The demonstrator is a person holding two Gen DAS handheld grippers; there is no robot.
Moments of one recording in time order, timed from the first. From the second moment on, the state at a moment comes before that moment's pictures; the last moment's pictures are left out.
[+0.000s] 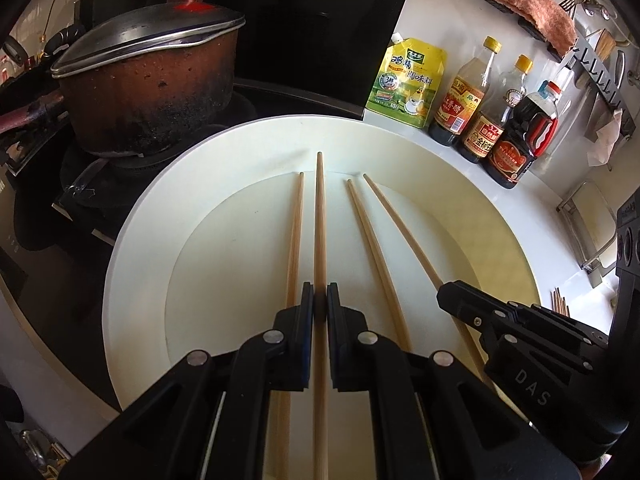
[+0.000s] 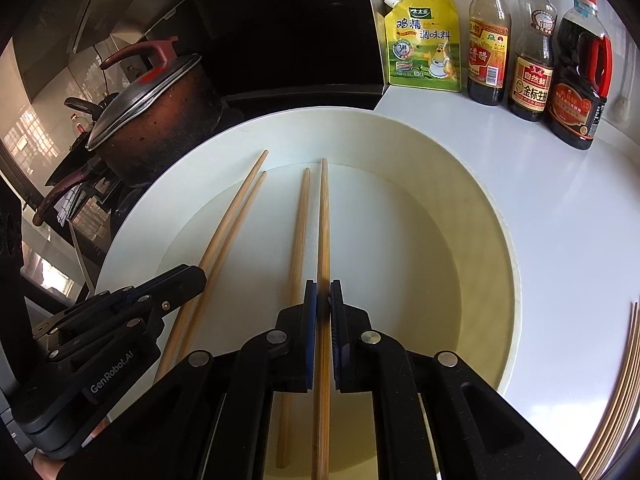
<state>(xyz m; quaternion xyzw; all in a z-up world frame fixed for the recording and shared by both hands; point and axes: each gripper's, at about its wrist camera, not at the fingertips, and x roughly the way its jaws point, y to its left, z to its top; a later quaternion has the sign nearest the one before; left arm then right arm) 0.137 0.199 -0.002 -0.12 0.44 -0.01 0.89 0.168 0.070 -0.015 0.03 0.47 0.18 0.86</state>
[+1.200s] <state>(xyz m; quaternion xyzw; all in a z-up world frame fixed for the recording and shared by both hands) 0.091 0.191 0.027 -0.11 0.40 0.01 0.91 0.116 0.026 0.017 0.05 0.41 0.16 0.89</state>
